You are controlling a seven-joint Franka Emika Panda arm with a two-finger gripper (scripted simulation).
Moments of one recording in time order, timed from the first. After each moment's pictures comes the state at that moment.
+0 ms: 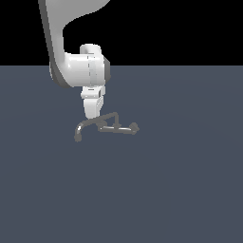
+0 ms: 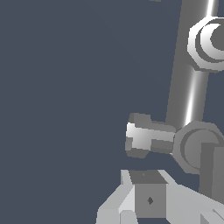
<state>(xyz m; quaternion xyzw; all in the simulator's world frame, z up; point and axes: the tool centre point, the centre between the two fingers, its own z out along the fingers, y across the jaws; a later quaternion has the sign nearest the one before) 0.116 0.113 0.061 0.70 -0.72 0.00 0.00</state>
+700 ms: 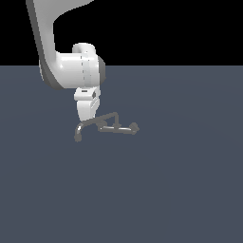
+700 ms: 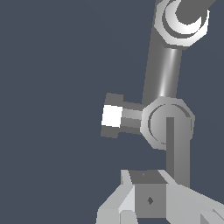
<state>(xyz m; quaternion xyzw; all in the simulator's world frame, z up) 0.094 0.130 0.061 0.70 -0.72 0.00 0.00</state>
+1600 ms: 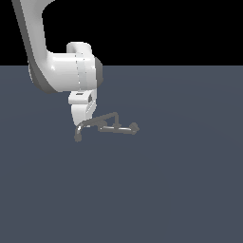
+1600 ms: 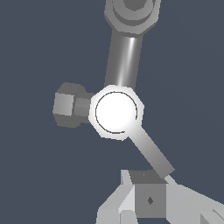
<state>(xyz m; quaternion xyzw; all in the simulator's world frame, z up) 0.058 0.139 0.060 0.70 -0.71 0.00 -0.01</state>
